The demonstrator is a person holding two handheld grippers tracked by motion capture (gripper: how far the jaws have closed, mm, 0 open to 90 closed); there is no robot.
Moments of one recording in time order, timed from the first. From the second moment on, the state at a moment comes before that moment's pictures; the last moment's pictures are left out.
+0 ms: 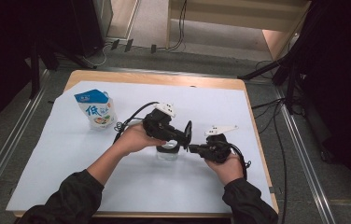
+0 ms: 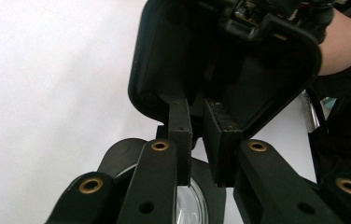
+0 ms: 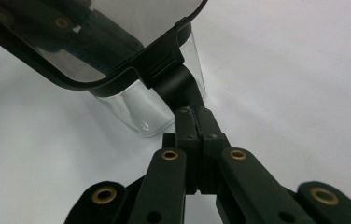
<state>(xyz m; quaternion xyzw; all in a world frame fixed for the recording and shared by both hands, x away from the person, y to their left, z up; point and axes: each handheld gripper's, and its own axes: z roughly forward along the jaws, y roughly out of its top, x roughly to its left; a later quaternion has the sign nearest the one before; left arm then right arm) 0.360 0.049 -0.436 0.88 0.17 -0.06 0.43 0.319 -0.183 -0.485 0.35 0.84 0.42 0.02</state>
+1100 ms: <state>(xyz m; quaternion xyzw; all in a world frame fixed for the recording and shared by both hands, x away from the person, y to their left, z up) 0.352 0.112 -0.436 0.87 0.23 -0.04 0.45 0.314 -0.181 -0.486 0.33 0.85 0.42 0.00</state>
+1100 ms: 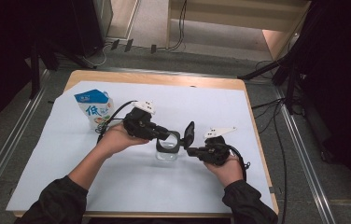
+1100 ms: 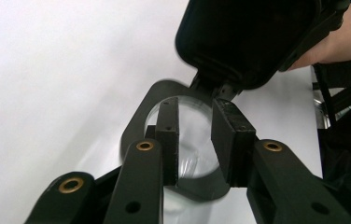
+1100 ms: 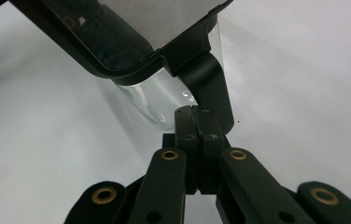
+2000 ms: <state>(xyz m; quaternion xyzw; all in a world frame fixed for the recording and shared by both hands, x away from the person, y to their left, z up) 0.332 0.187 -0.450 0.86 0.30 0.00 0.42 0.318 -0.202 -0.485 0.34 0.84 0.41 0.04</state>
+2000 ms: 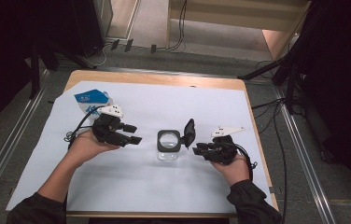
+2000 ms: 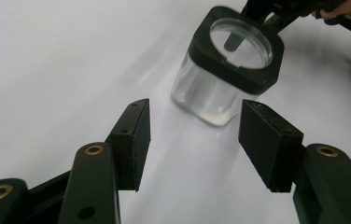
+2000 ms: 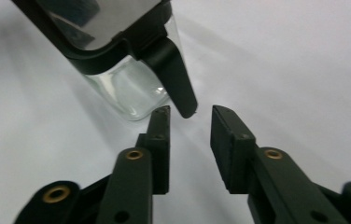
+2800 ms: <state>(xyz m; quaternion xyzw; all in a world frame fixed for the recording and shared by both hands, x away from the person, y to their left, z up) 0.331 0.258 -0.451 0.83 0.37 0.03 0.41 0.334 -0.209 -0.484 0.34 0.84 0.43 0.07</state>
